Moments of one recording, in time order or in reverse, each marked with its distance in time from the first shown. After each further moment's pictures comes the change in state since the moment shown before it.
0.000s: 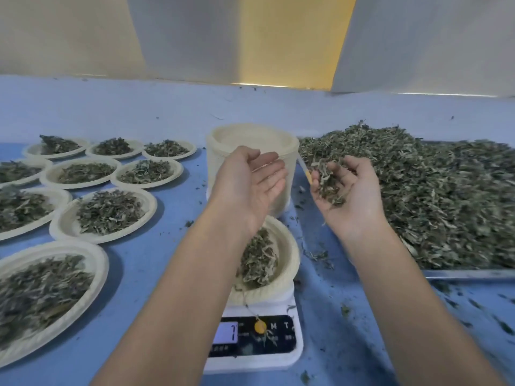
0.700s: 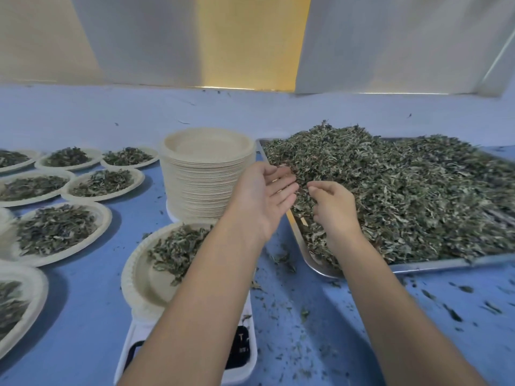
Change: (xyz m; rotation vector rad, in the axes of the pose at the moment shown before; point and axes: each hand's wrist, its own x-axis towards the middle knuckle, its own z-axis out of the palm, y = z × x) left_hand 0.021 -0.047 0.053 0.059 -0.075 -0.166; right_hand 0.037 -0.013 -0.063 -0.862 0.163 -0.365
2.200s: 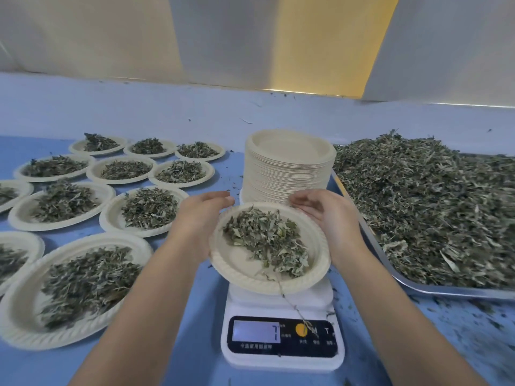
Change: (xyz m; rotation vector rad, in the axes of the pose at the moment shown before) left_hand -0.040 0.060 -0.171 0.401 0.512 0.234; right_hand -0.063 -0.020 0.097 0.379 -0.346 0.051
